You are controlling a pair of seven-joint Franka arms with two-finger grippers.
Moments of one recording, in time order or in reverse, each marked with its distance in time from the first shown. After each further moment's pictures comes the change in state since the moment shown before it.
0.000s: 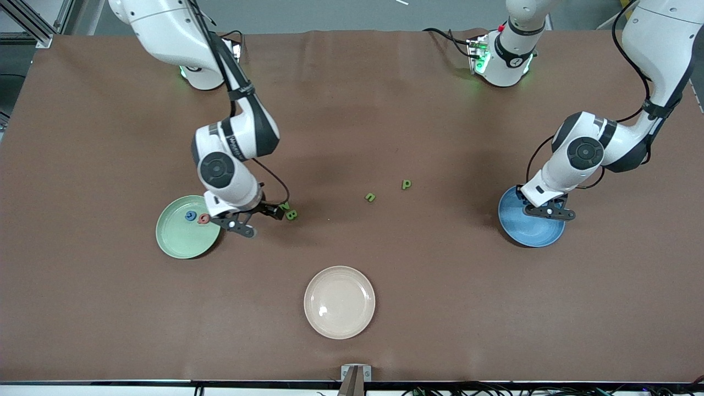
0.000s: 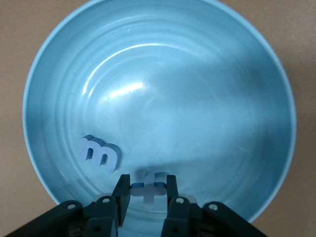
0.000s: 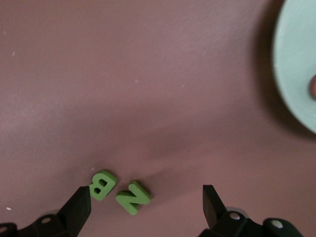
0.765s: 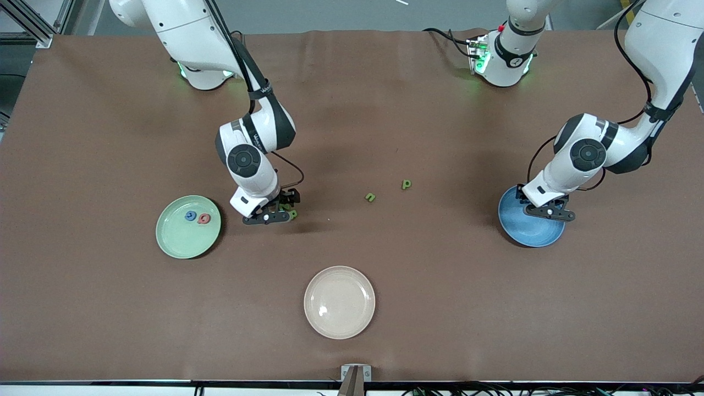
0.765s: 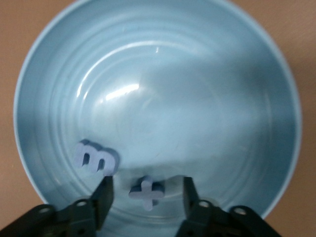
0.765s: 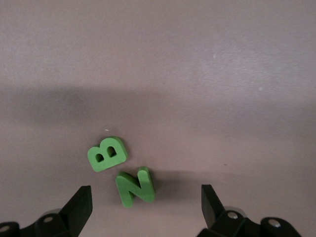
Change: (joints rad) left arm 0.019 0.021 -0.023 0.010 0.012 0.009 0.016; right arm 0.046 0.026 0.021 -0.106 0.002 0.180 -0.413
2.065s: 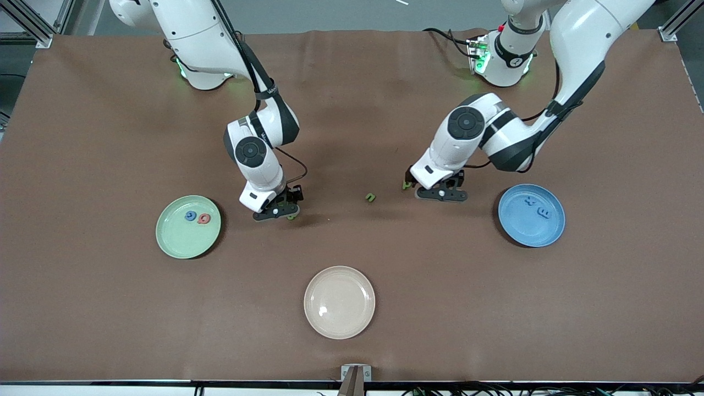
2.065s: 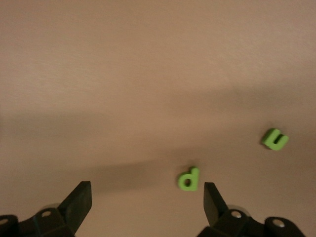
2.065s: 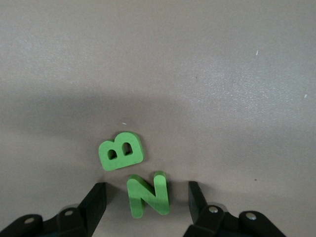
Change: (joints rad) left arm -0.371 0.111 -0.277 0.224 -0.143 -0.199 -0.570; right arm 0.007 0.021 0.022 -0.045 0.000 0.120 -0.083
